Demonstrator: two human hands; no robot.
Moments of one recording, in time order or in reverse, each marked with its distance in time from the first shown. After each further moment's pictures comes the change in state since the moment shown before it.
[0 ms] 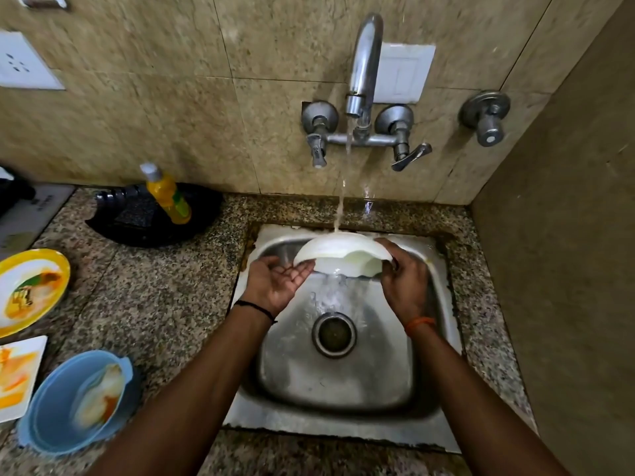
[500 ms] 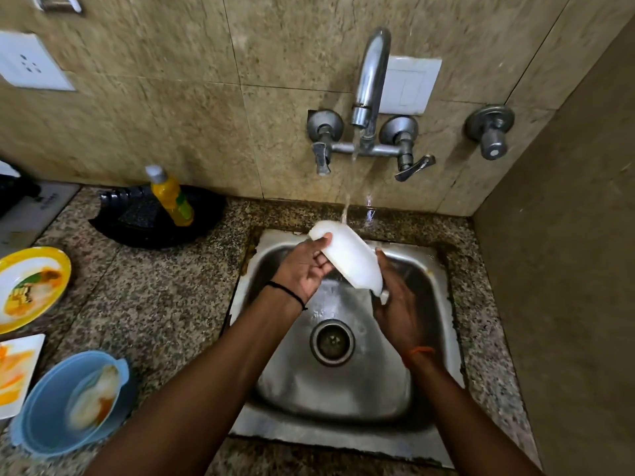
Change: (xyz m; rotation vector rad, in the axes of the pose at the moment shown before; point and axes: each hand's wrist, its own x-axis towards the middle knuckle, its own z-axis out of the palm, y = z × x) left_hand -0.006 -0.024 0.057 0.286 -0.160 0.126; right_hand -0.028 0.002 0.006 0.097 -0.106 -0.040
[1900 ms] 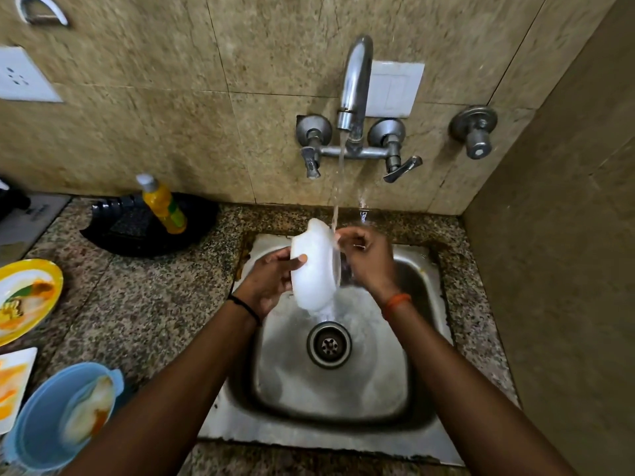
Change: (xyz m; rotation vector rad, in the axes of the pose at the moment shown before) left_hand -0.001 0.016 -0.054 0.465 -0.101 0.093; right_hand 0.072 -0.060 0.008 0.358 0.000 0.215
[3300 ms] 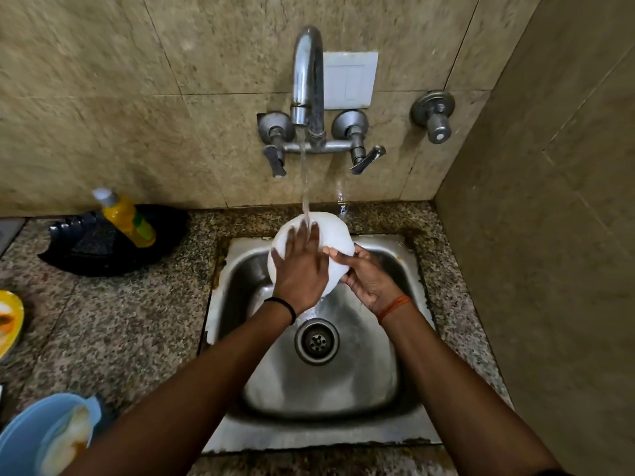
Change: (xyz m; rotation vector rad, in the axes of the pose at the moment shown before) left_hand 0.017 -0.029 0.071 1.419 0.136 0.517; right_hand -0.006 0.045 -0.022 0.815 -0.165 0.530
